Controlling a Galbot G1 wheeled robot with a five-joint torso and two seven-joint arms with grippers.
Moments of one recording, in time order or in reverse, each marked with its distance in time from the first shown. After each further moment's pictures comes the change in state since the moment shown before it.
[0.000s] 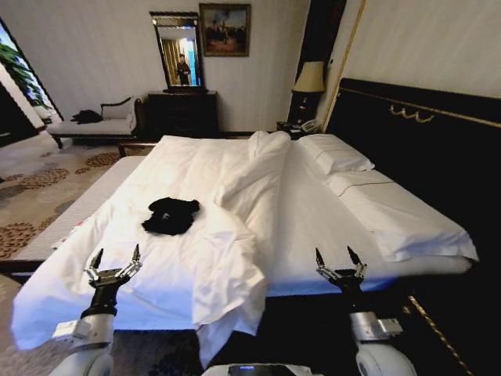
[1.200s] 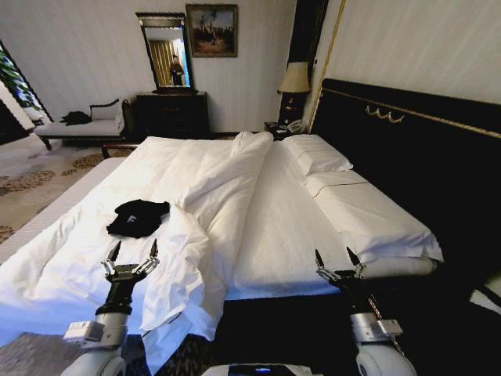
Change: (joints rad) left arm 0.031 -0.008 0.095 -0.112 0.054 0.020 0.001; right arm -0.013 0.008 0.005 0.001 -0.038 -0.016 -0.005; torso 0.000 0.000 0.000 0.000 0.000
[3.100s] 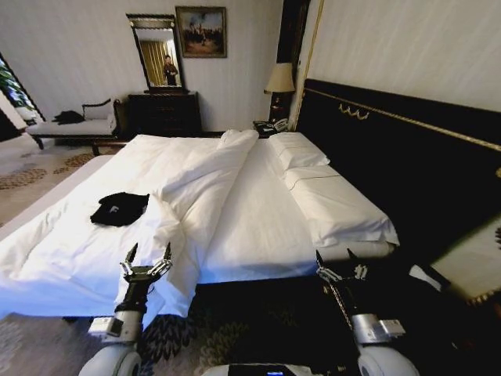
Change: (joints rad) left arm -0.039 -0.034 0.089 0.053 0.055 -0.009 0.042; right arm -0.014 0.005 -0.003 0.030 0.024 -0.040 0.006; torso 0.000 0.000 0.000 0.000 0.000
